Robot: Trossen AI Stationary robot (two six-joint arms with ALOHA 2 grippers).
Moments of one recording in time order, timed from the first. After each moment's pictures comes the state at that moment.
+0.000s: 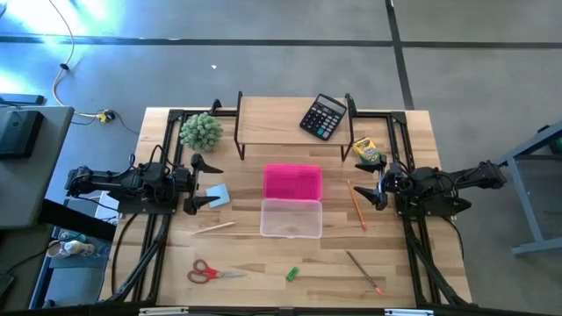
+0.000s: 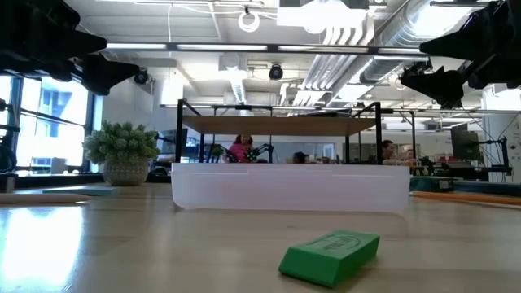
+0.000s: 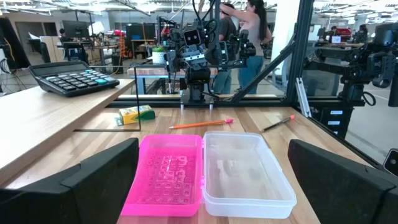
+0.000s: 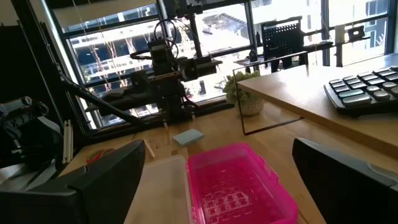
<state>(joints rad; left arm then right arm) 0.05 0.02 0.01 0.02 -0.05 0.00 0.21 0.01 0.01 0.07 0.38 0.18</state>
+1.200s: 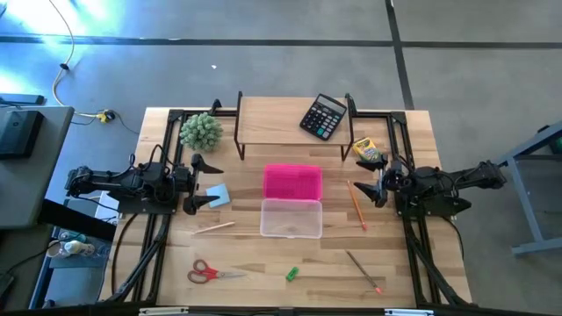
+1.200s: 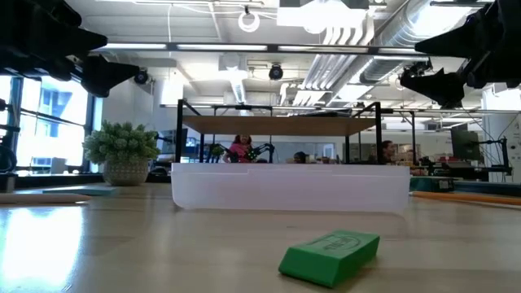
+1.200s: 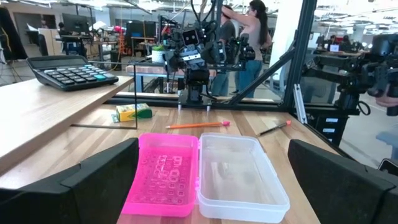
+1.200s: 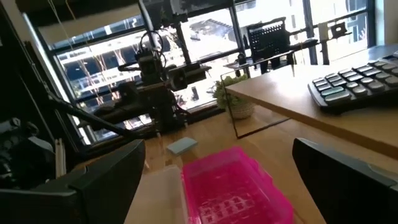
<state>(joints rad) 0.05 0.02 0.01 0.02 -0.05 -0.05 0.21 0.01 0.01 0.09 0.43 0.24</state>
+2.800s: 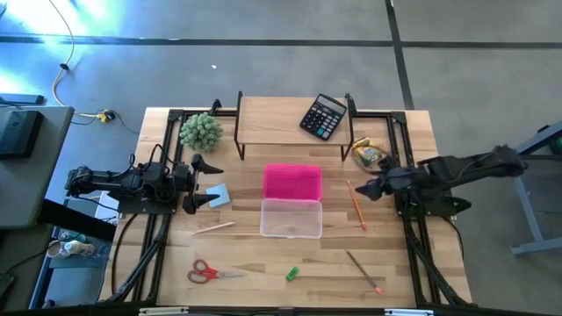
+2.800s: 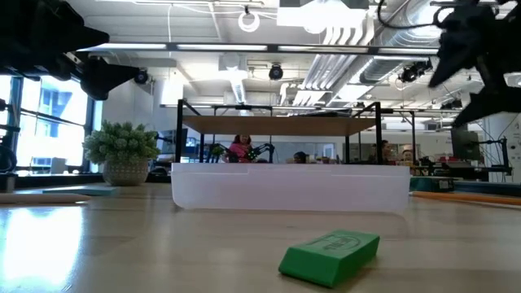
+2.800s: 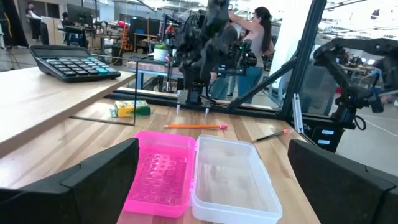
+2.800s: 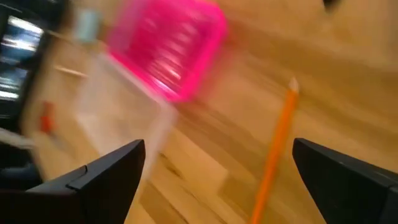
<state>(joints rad) 0.05 0.02 0.01 0.03 -0.06 -0.13 0.21 0.57 0.51 -0.79 0.26 1.23</state>
